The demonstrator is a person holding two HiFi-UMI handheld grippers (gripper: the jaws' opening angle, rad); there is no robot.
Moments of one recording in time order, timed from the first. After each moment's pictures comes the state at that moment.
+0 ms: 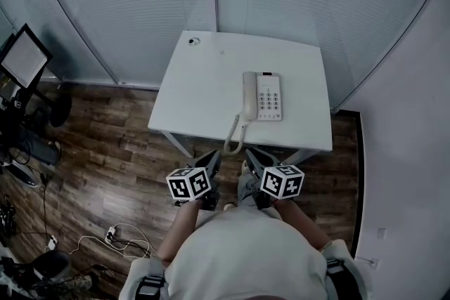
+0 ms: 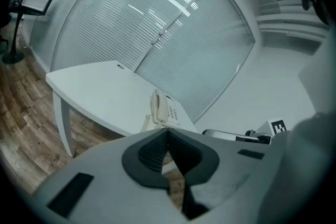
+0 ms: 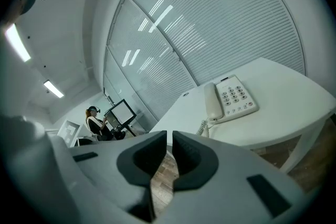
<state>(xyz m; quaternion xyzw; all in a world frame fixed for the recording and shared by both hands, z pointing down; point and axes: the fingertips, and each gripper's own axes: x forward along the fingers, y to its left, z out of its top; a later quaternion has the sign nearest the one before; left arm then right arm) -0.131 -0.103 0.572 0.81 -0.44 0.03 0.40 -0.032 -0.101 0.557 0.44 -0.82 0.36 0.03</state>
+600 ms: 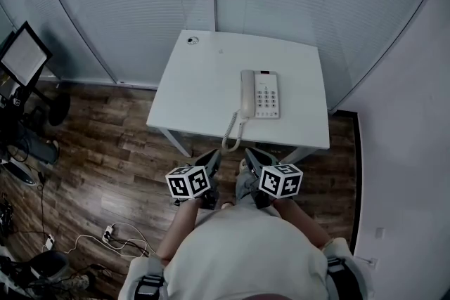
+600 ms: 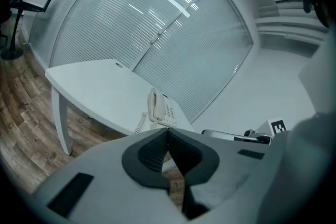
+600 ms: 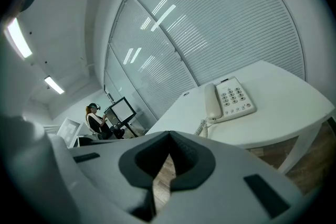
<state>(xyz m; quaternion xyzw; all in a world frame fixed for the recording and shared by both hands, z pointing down) -0.124 -0.093 0.573 0.81 -0.43 0.02 0.40 -0.030 -0.090 0.556 0.44 -0.82 0.35 0.05</state>
